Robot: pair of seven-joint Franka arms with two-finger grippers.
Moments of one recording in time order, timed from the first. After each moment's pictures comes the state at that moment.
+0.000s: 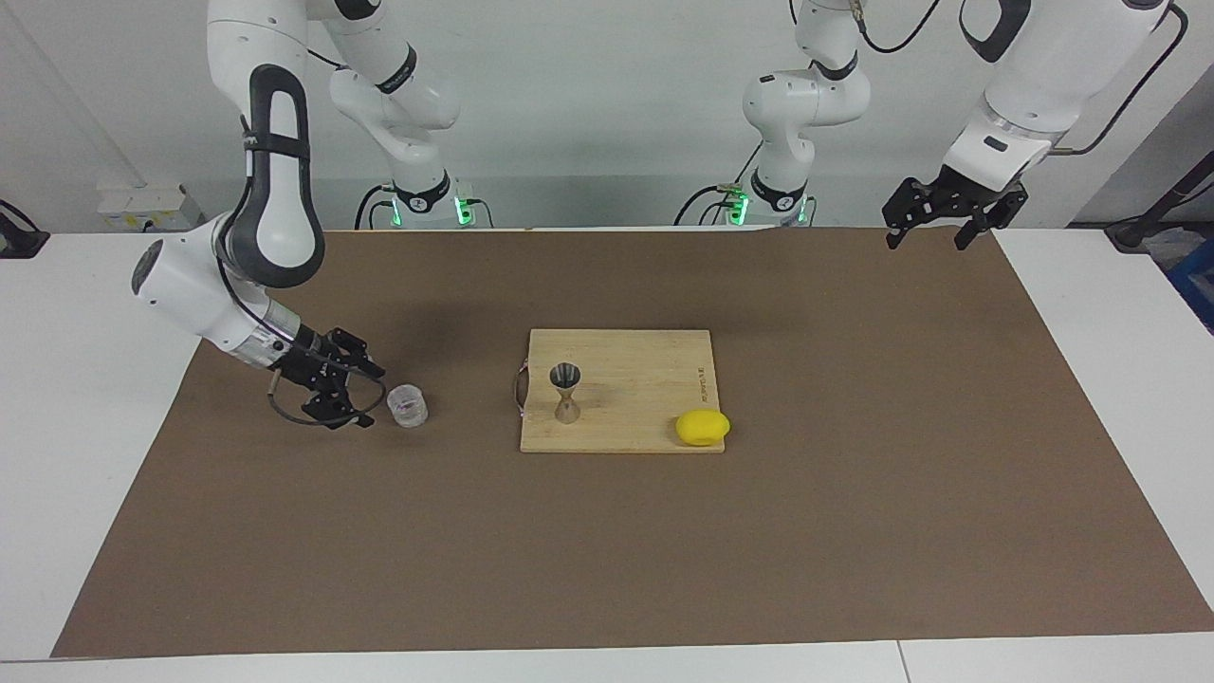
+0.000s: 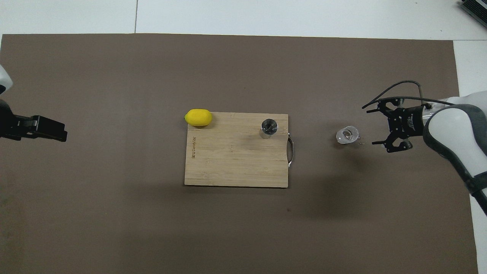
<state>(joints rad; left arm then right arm) 0.03 -0.05 -0.10 -1.62 -0.02 1.51 0.02 -0.21 0.16 0.10 -2.01 0.46 2.13 0.94</state>
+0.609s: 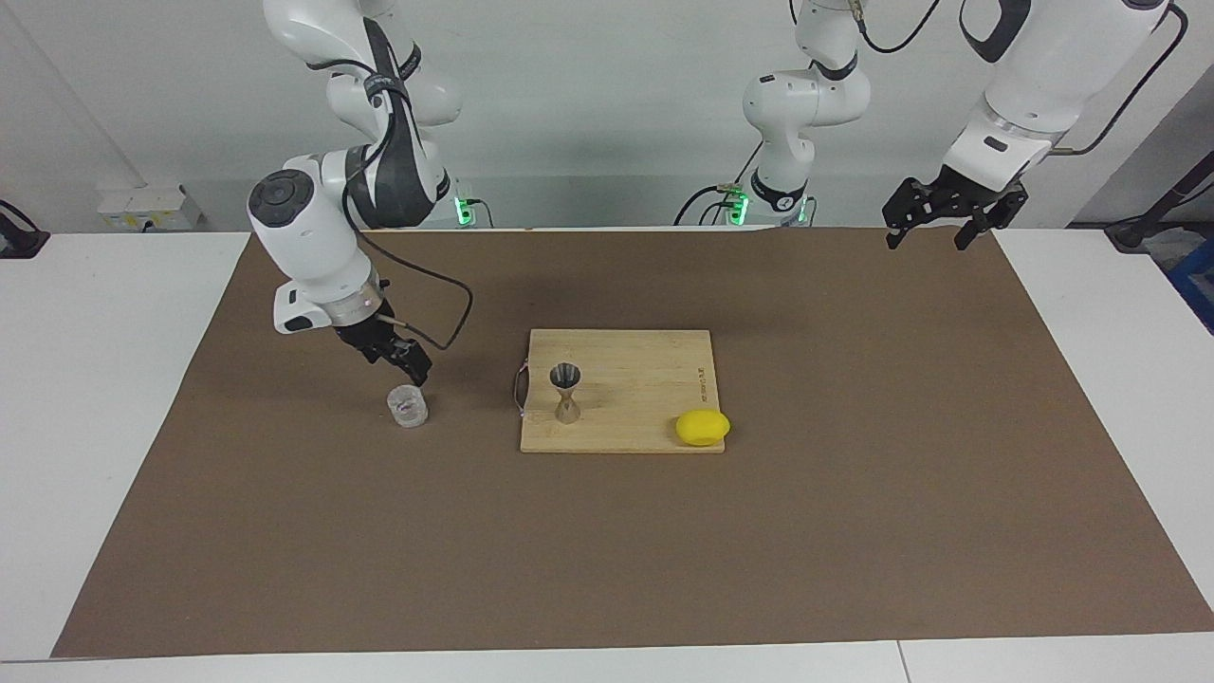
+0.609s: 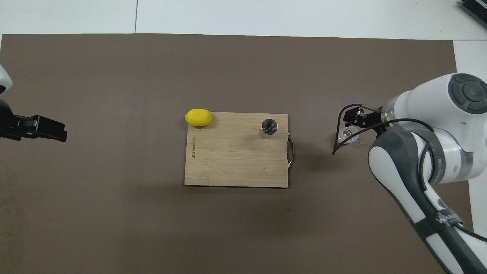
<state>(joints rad) 0.03 -0.05 -0.10 -1.62 -0.02 1.51 0.02 0.00 0.08 0.11 -1.95 0.01 2.05 0.45</state>
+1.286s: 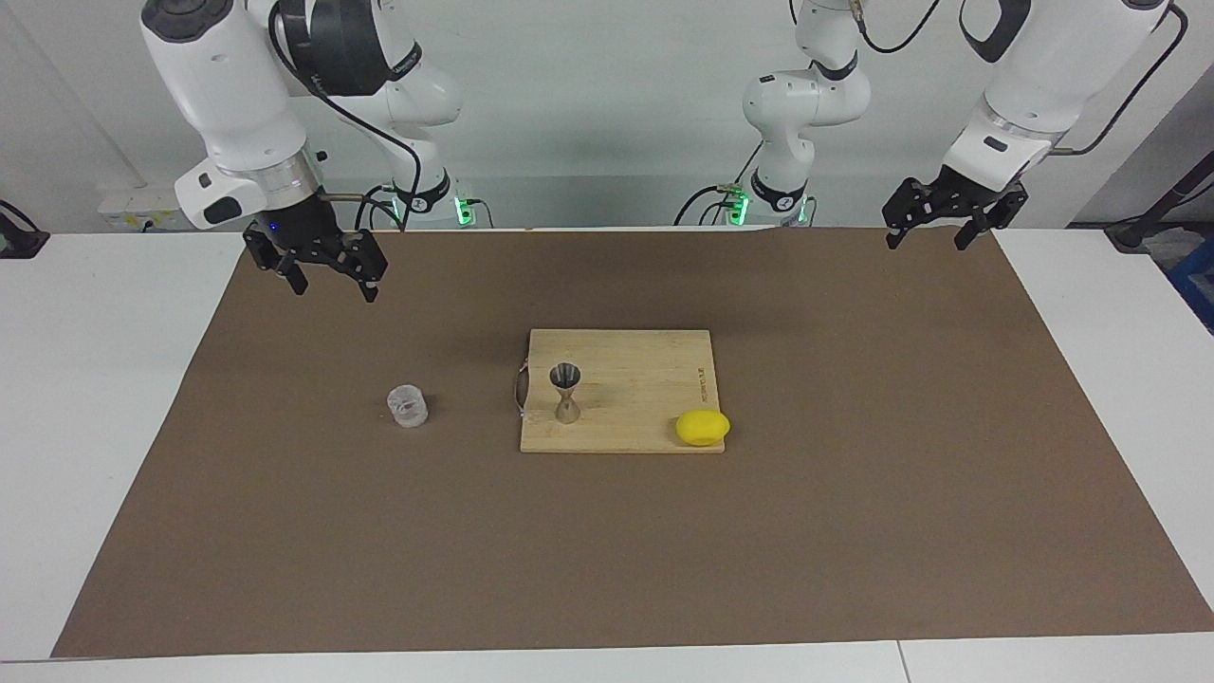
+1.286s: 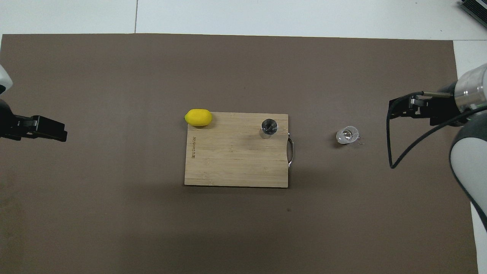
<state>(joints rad) 0.03 -0.05 -0.10 -1.62 -0.02 1.51 0.02 -0.02 0.00 0.09 -1.62 0.00 1.66 0.24</state>
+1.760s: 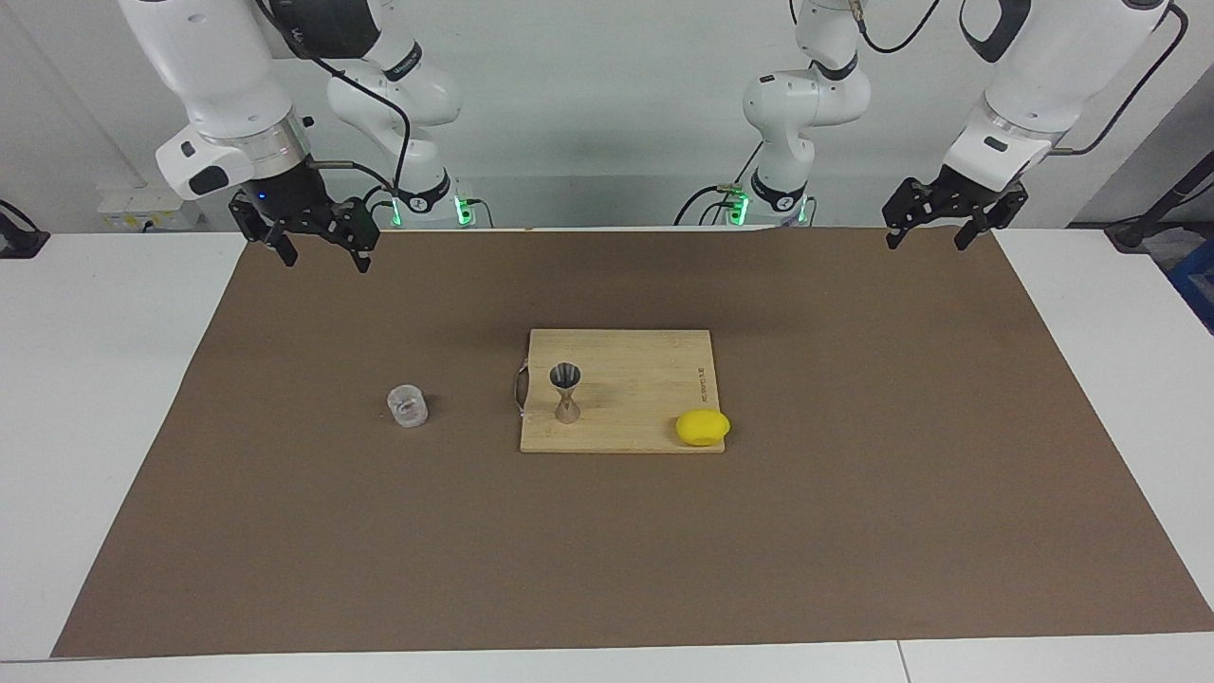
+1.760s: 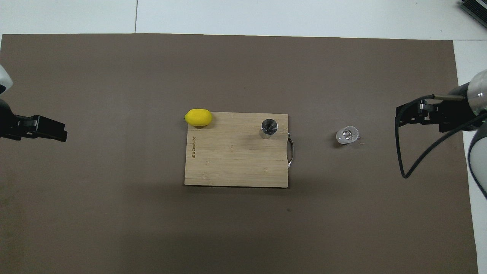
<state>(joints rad) 0.03 -0.05 -0.10 -1.62 -0.02 1.51 0.02 -0.02 0.01 0.09 -1.56 0.00 1.54 0.21</state>
